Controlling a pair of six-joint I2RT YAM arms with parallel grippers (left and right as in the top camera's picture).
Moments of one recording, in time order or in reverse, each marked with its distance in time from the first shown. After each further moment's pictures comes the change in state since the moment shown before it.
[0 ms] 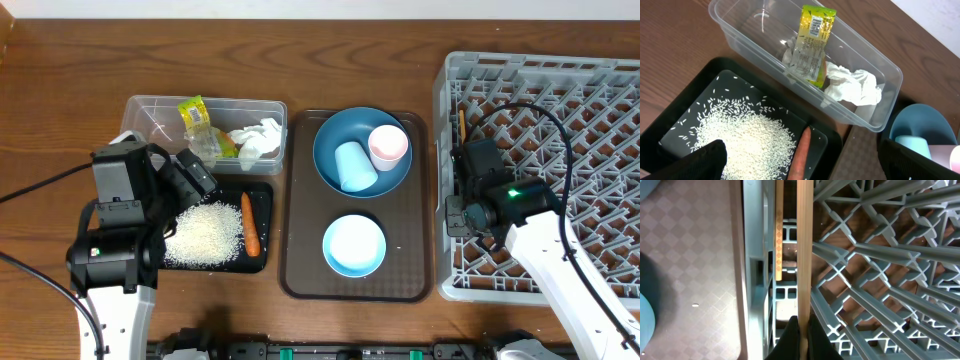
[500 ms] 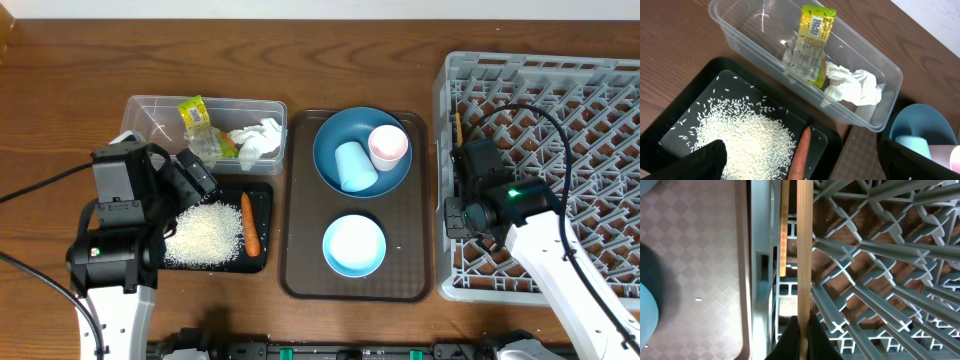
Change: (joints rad) left arm 0.000 0.000 0.000 0.000 0.000 0.000; right arm 0.000 0.000 0.000 -0.010 -0.019 -0.007
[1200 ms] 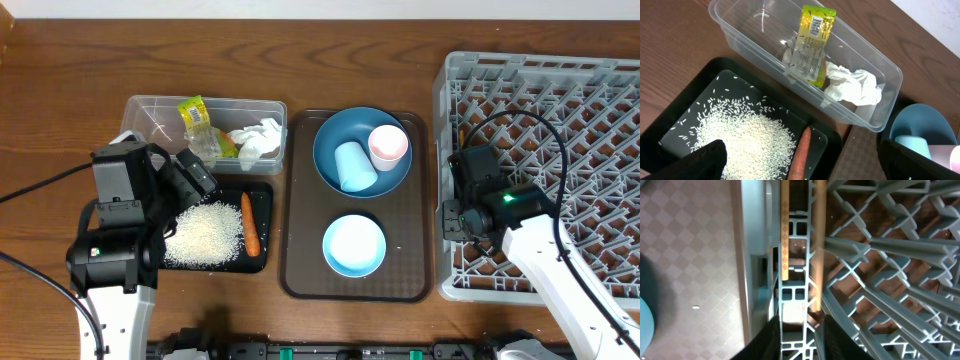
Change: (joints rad) left arm 0.000 0.000 0.000 0.000 0.000 0.000; right arm 0.000 0.000 -0.065 0.070 -0.008 0.037
